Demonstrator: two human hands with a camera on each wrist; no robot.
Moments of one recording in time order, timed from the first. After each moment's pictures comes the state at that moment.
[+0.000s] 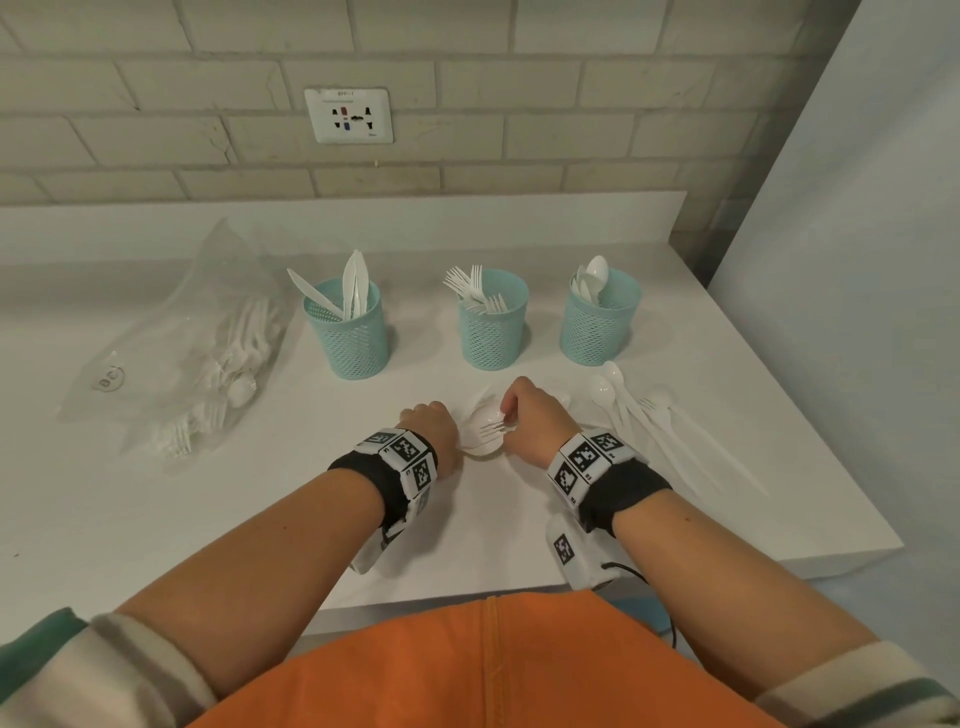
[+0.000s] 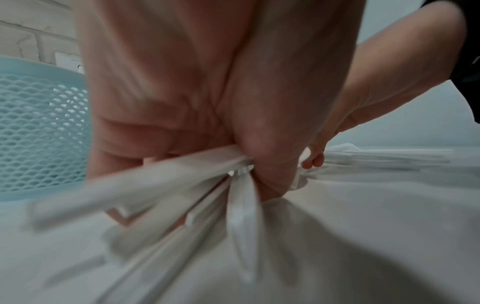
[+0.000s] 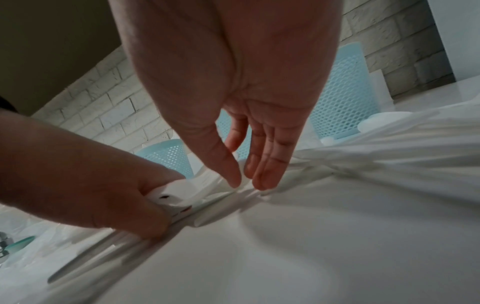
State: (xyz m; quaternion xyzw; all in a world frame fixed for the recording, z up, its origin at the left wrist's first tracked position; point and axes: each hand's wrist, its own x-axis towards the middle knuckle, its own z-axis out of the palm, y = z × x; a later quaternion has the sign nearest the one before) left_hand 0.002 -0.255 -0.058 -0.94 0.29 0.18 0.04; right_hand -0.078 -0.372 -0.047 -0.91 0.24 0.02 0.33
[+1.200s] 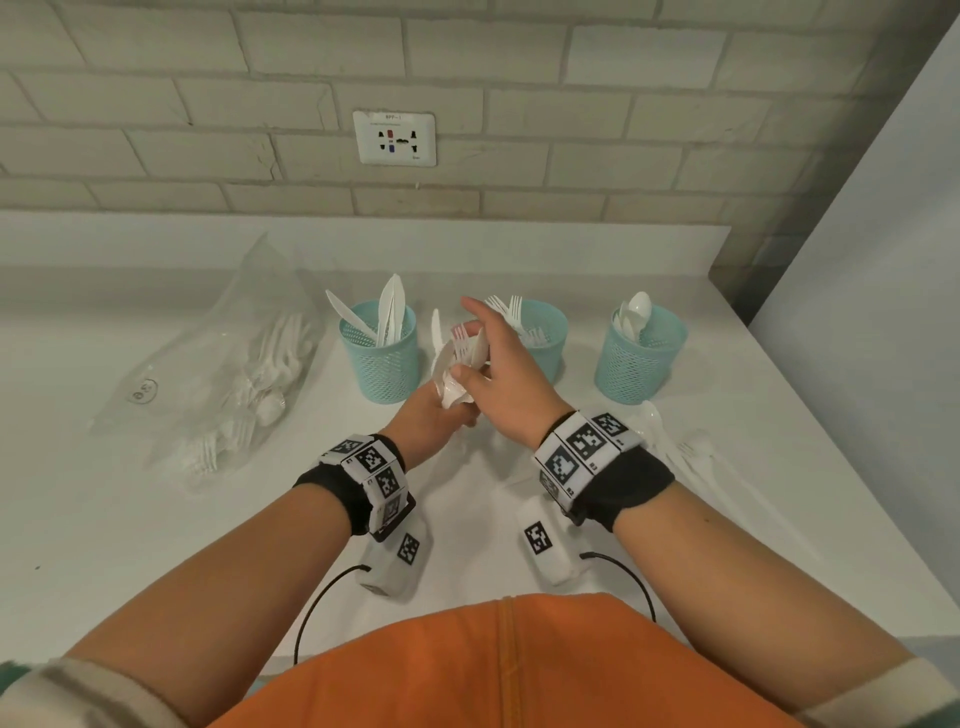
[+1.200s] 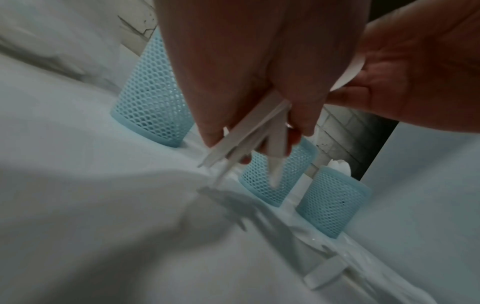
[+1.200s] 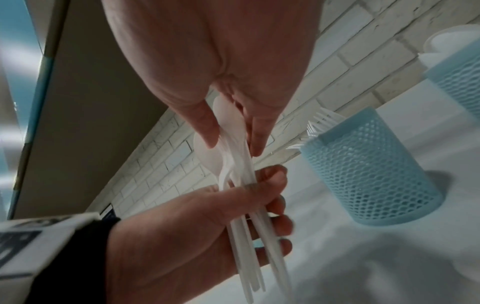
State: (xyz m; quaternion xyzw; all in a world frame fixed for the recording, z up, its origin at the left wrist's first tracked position) left_hand 0.039 -0.228 -0.017 -0.79 0.30 0.19 -0.50; right_hand -0.012 -0.334 0.018 -0.85 0.08 -0.14 0.50
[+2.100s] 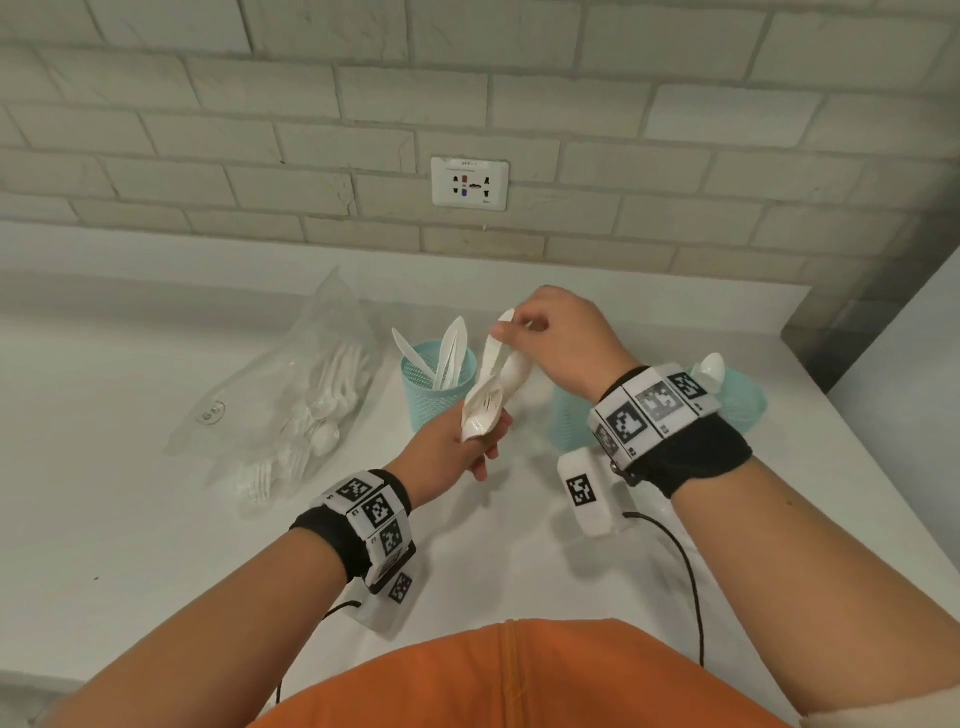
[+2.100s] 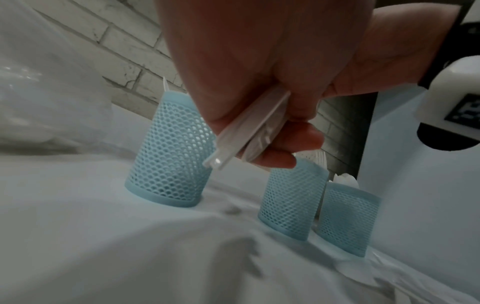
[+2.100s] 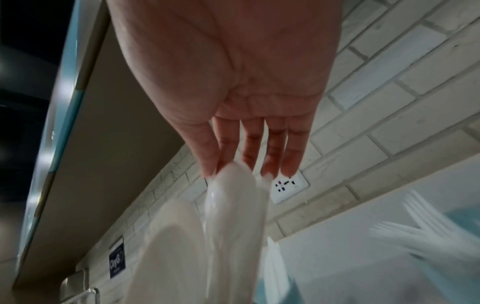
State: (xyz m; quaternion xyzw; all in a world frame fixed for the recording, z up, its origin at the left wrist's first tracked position) left_hand 0.075 -0.198 -0.013 -0.75 0.29 0.21 -0.55; right_hand 0.048 -0.352 0.087 -0.94 0.05 -0.15 0.31
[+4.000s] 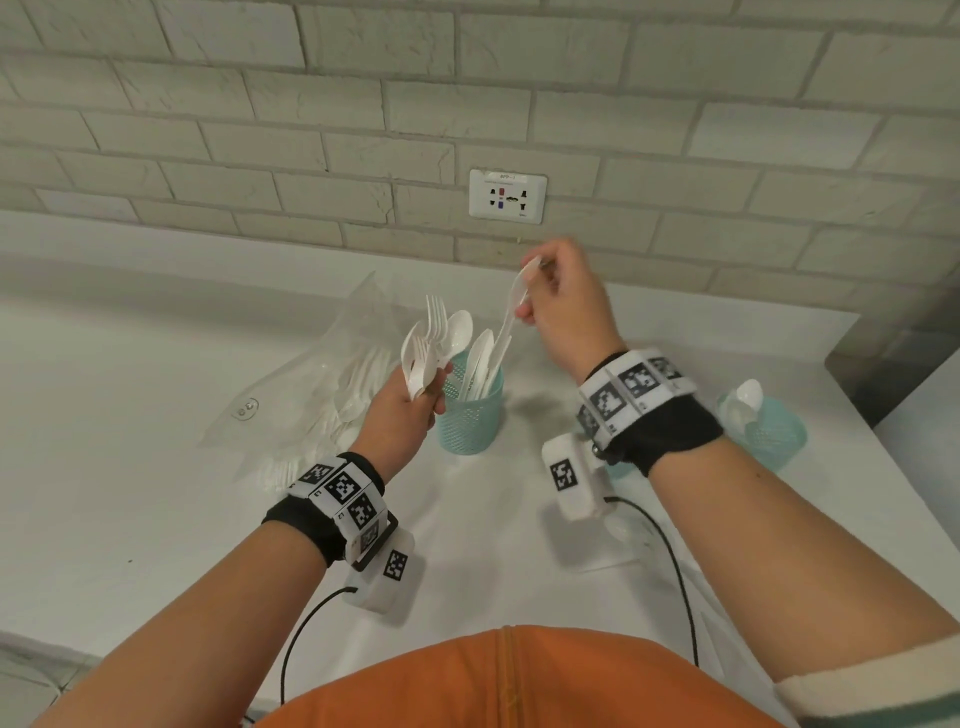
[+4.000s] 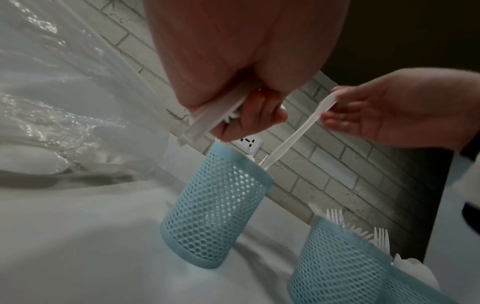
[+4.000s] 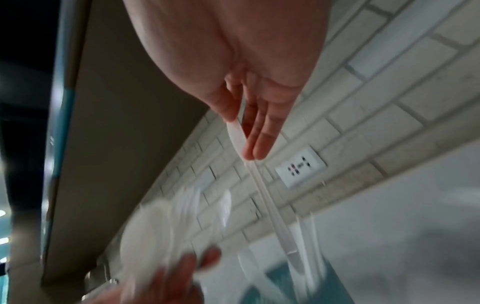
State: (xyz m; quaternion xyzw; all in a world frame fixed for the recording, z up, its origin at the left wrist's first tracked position) left_hand 0.116 -0.162 -0.001 -0.78 0.15 0.03 -0.61; right_hand 0.086 -0.333 0.100 -0.82 0.04 -0.27 0.50
